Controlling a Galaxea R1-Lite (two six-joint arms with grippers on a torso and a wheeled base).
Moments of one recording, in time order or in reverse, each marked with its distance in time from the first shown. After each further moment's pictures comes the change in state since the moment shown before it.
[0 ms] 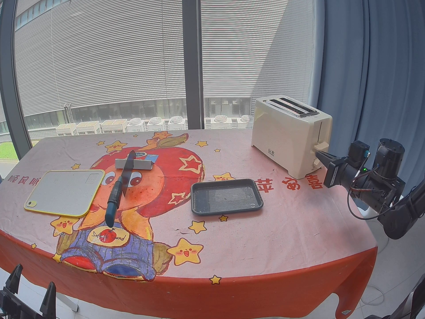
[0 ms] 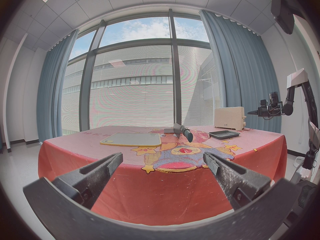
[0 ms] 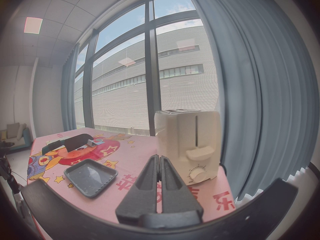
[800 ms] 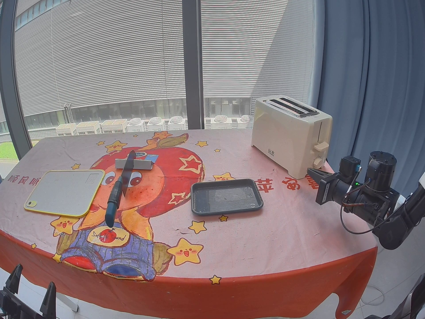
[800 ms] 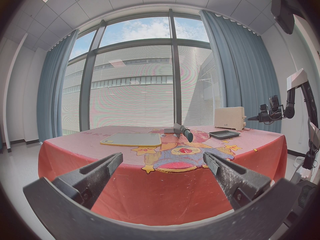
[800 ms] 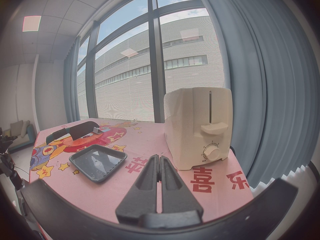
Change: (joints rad) left arm 0.001 0.000 0.000 0.000 0.000 0.000; right arm 0.061 0.027 0.066 0.000 -0.031 -0.002
